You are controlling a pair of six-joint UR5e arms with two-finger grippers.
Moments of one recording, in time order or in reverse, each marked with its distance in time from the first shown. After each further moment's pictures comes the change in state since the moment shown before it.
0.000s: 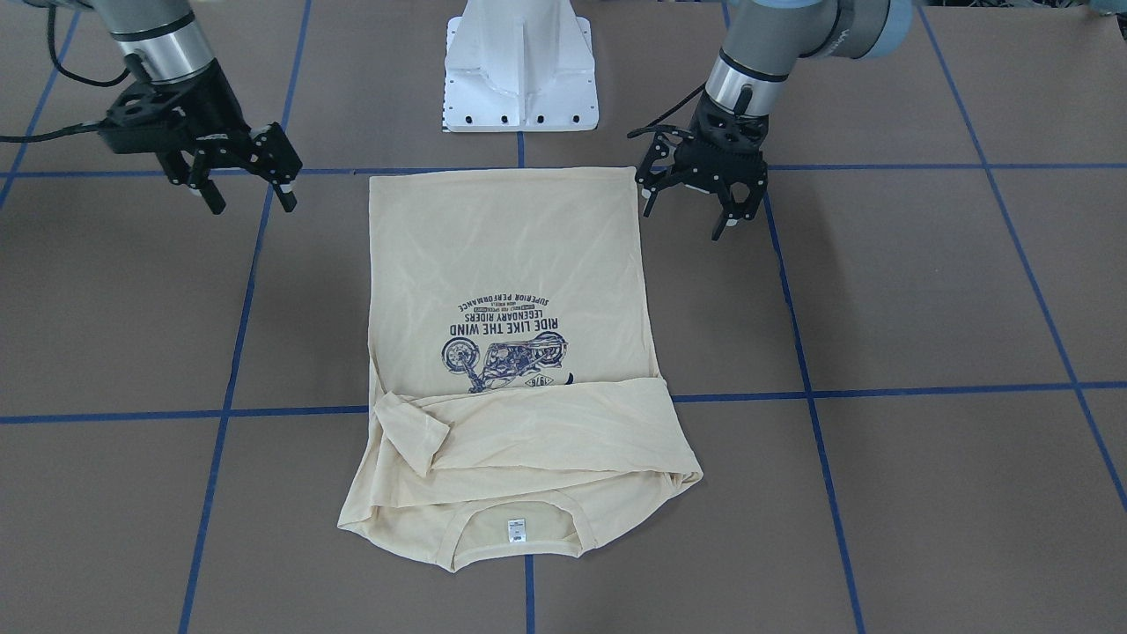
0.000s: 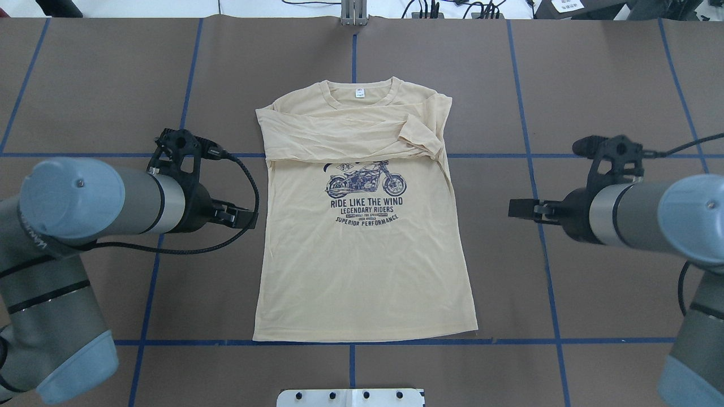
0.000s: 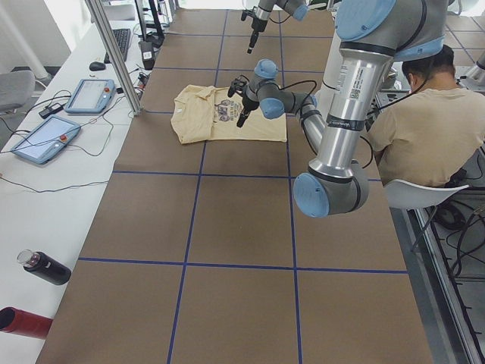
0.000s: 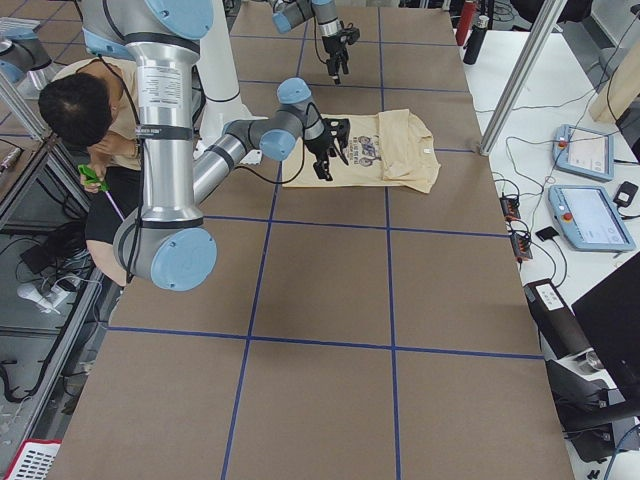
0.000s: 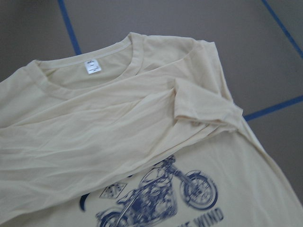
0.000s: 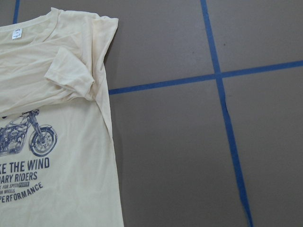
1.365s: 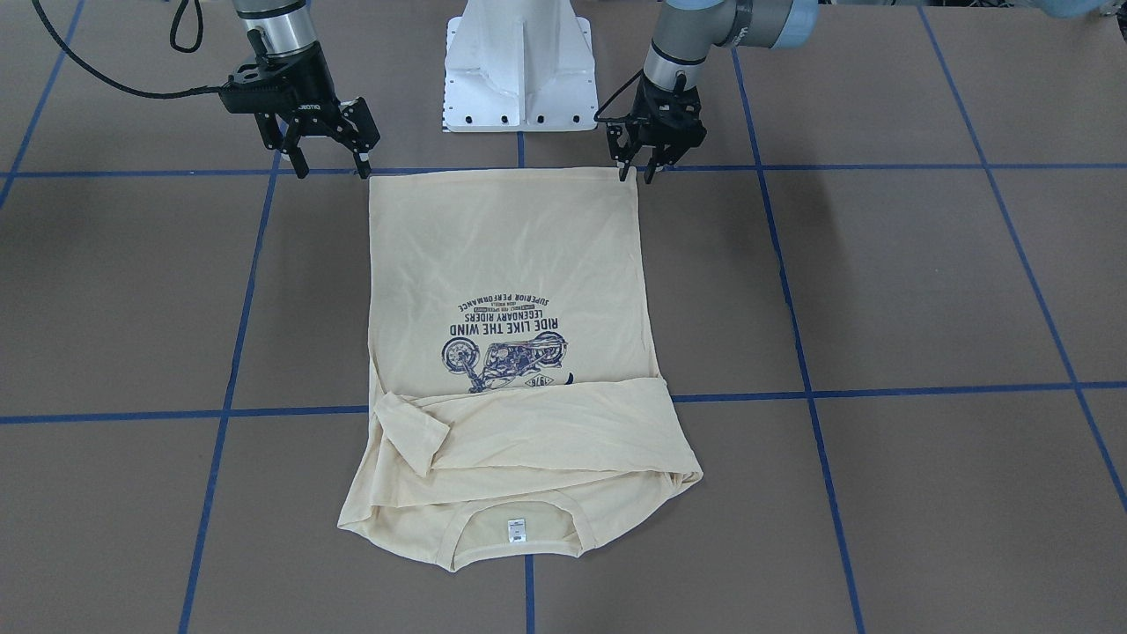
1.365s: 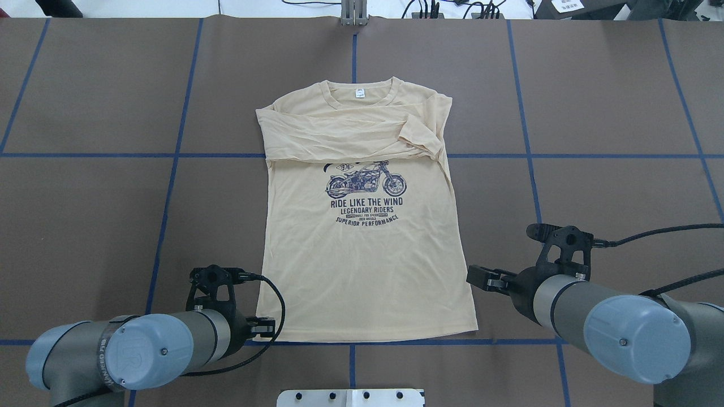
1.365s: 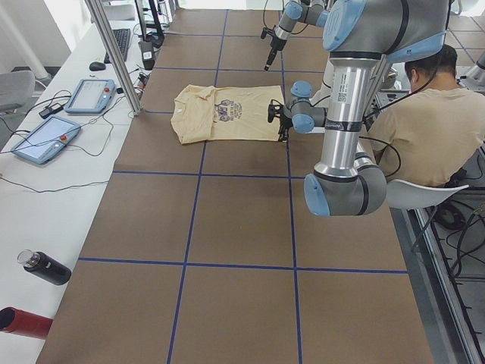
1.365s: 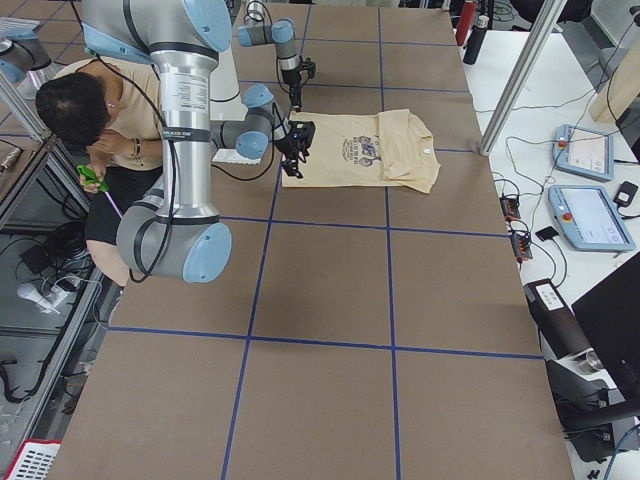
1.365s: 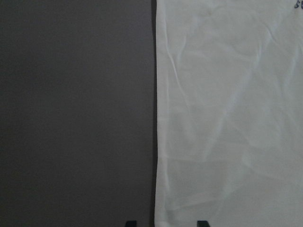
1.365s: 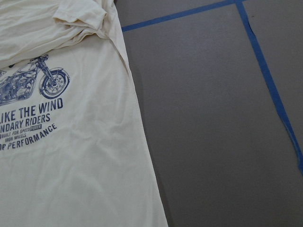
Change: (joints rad) left arm 0.358 0.042 0.061 -0.022 0.187 -0.439; right arm -0.284 -0.009 0.006 -0.008 -0.262 0.226
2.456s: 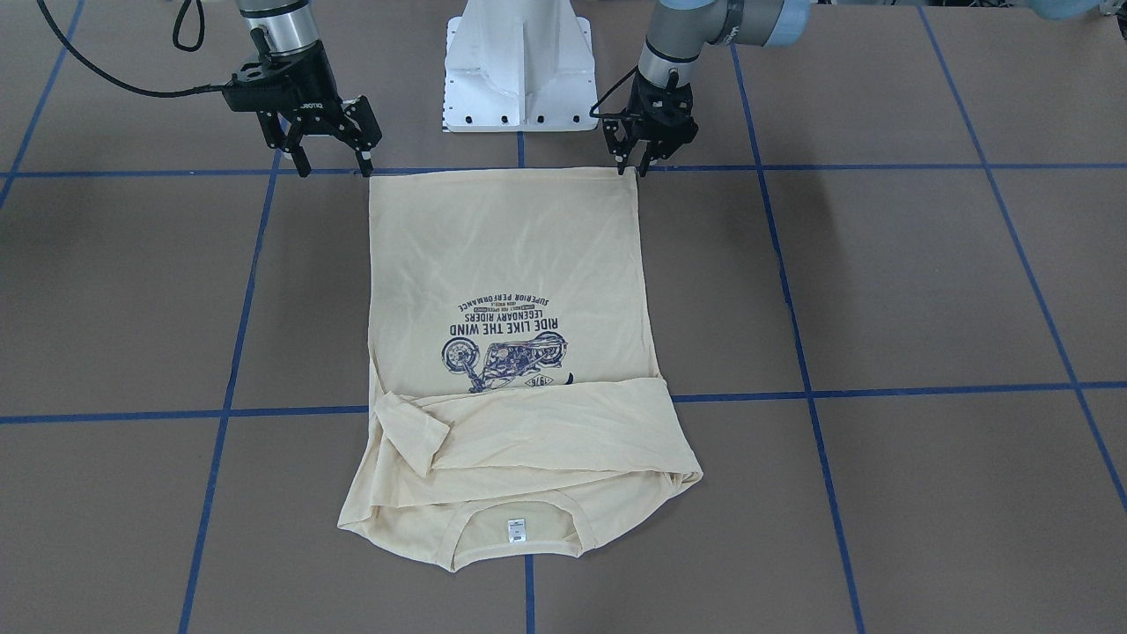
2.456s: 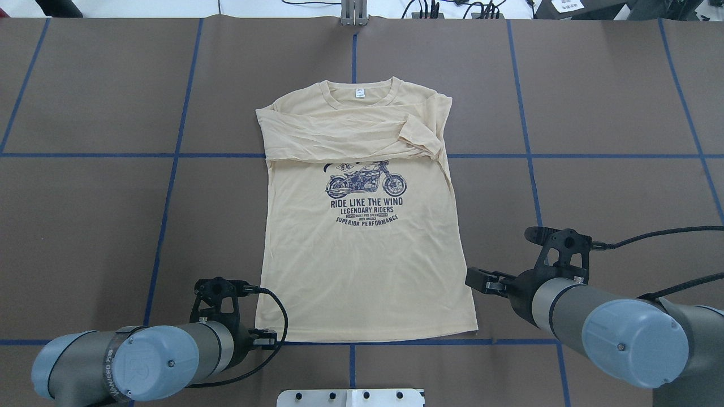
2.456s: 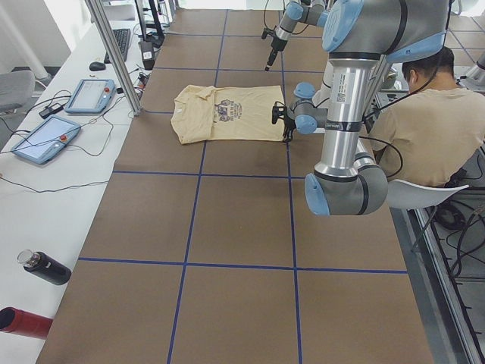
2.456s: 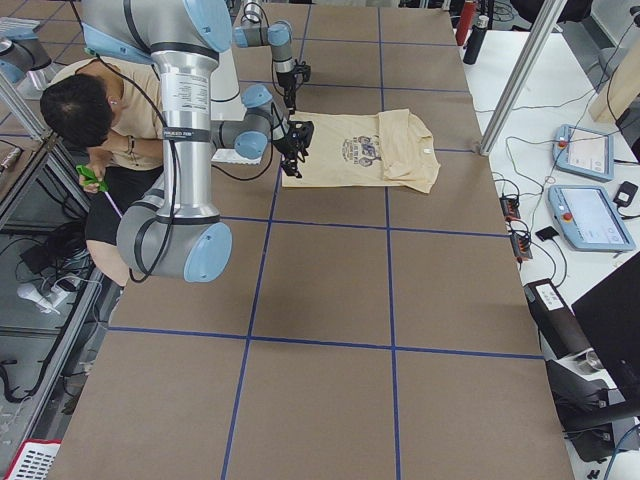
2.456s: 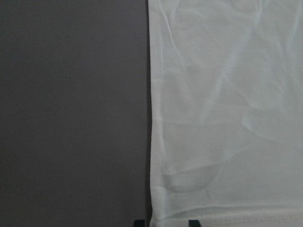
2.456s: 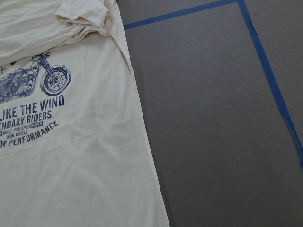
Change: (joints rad) left arm 0.026 -0.002 0.013 0.007 -0.003 0.002; right arm -0.010 0.000 0.000 0.000 -0.011 0.000
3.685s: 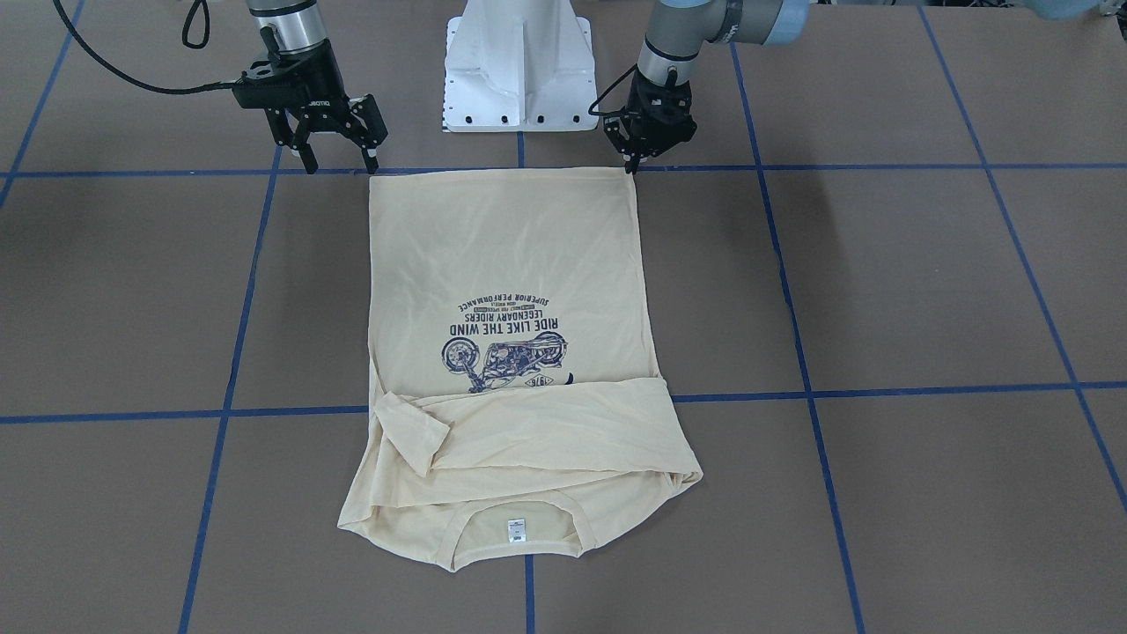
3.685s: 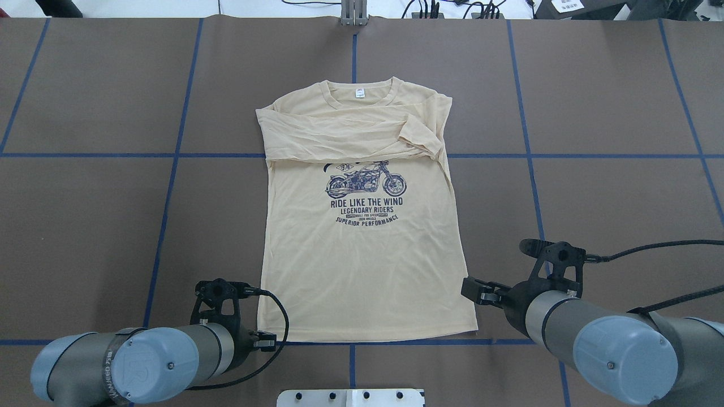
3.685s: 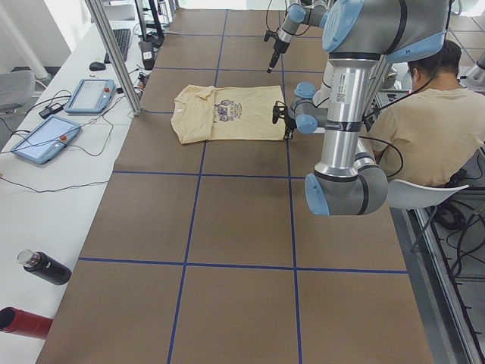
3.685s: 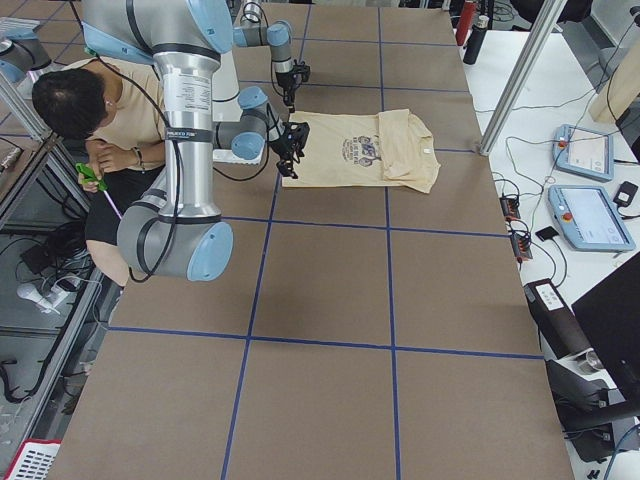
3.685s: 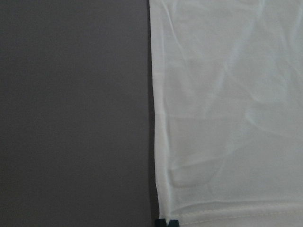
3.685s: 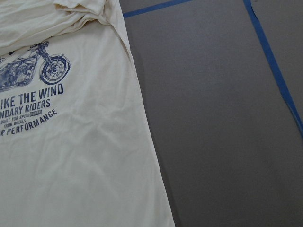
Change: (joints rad) left arm 0.005 -0.001 -0.010 0.004 -0.001 0.004; right arm -0.062 0.003 -0.013 -0.007 -0.054 0.046
